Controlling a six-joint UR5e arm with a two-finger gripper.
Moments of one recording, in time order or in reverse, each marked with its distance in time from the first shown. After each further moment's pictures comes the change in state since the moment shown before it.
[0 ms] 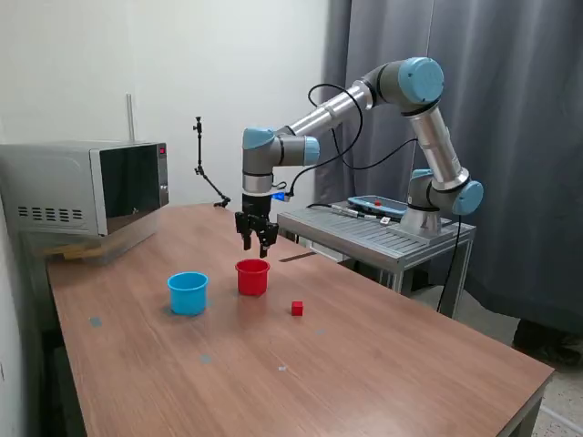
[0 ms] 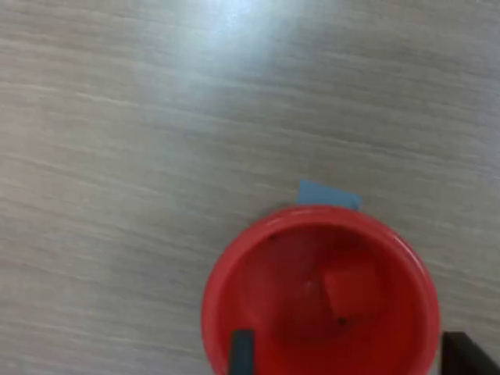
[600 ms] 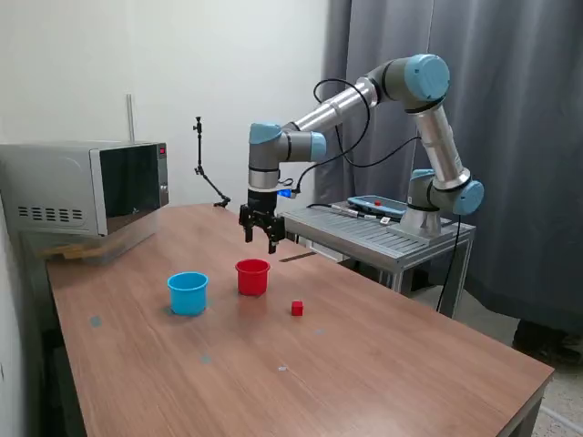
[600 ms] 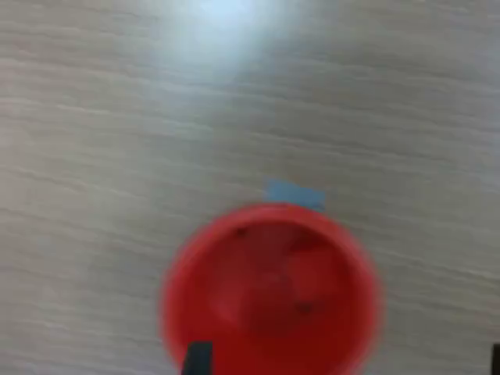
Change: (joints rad) arm 0.039 -0.041 0.028 -0.001 -0.001 0.059
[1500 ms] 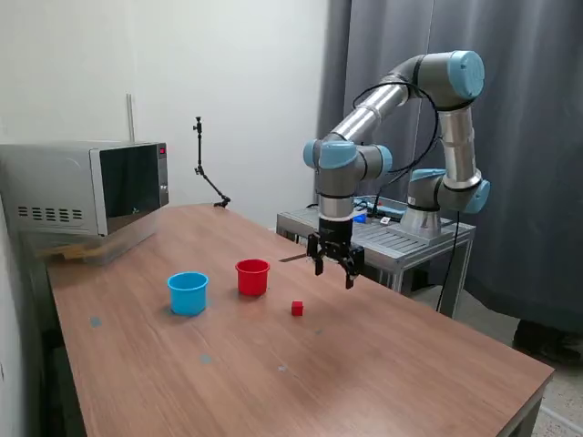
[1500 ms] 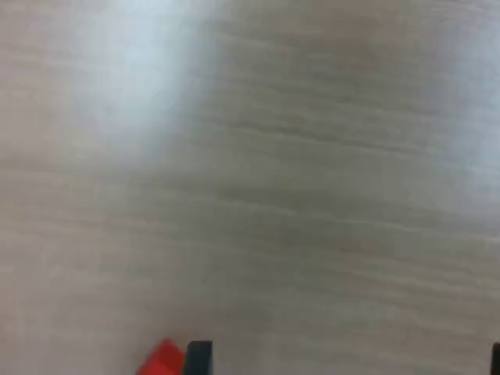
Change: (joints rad) arm 0.269 -0.032 0.136 -0.016 0.064 0.333
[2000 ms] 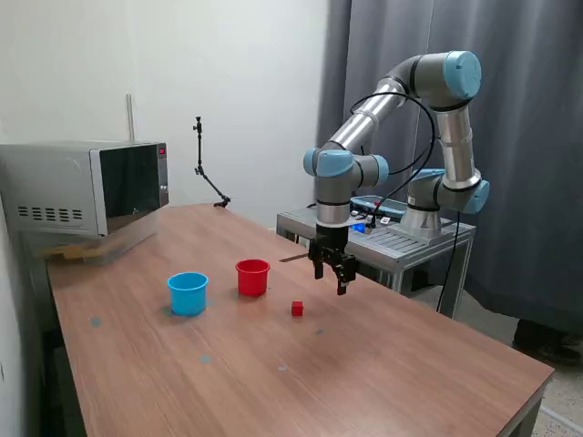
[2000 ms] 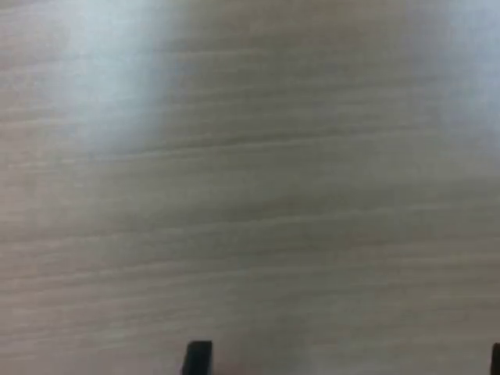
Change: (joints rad) arm -0.032 0.004 0.058 -0.107 0.005 0.208
